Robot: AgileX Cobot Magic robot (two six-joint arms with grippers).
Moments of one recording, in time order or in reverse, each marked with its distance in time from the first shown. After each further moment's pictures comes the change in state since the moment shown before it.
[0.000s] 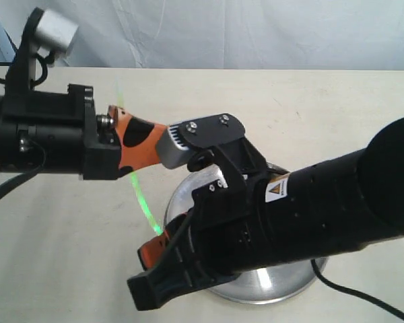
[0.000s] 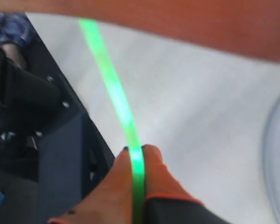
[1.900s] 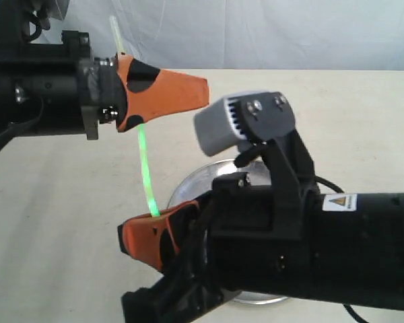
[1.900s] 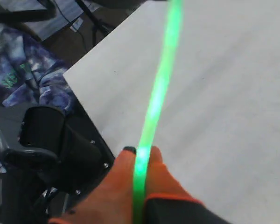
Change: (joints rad) left arm -0.007 0.009 -0.072 -0.123 0.016 -0.056; right arm 0.194 -0.185 0.095 0.457 -0.308 -0.373
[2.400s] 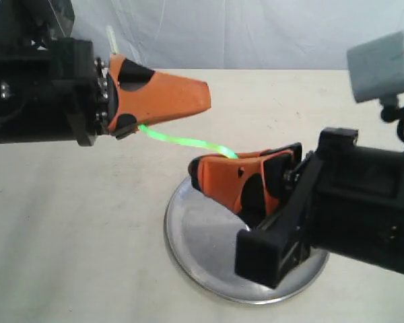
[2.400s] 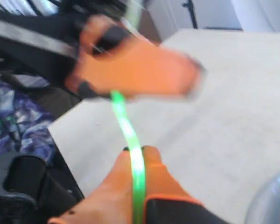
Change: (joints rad) left arm 0.004 -0.005 0.024 -0.052 -0.136 -0.160; right arm -0.059 -0.210 0.095 0.000 -0.162 -0.052
